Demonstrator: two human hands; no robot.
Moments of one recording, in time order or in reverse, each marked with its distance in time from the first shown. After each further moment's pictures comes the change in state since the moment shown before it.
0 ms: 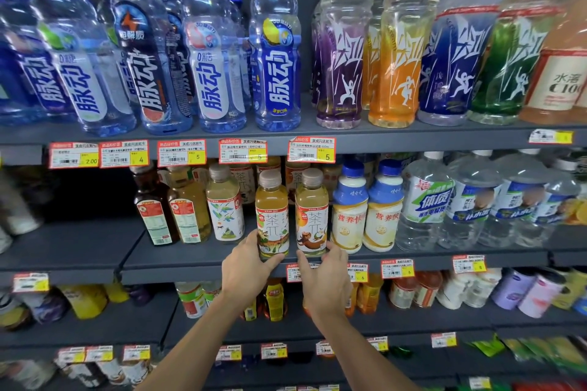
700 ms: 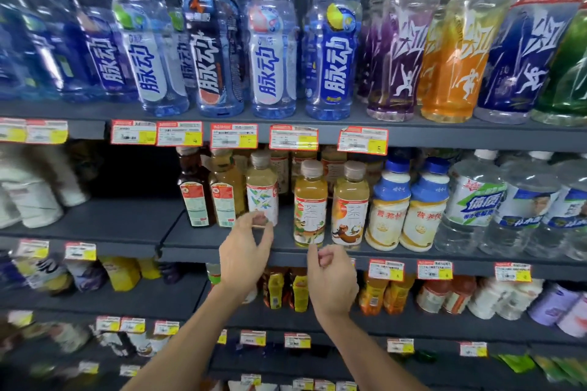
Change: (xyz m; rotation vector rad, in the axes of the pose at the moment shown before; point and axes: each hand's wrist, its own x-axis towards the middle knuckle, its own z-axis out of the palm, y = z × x) left_hand -0.008 -0.046 -0.044 -0.195 0.284 -0.001; right_hand -0.038 -0.022 0.036 0.222 0.105 -0.122
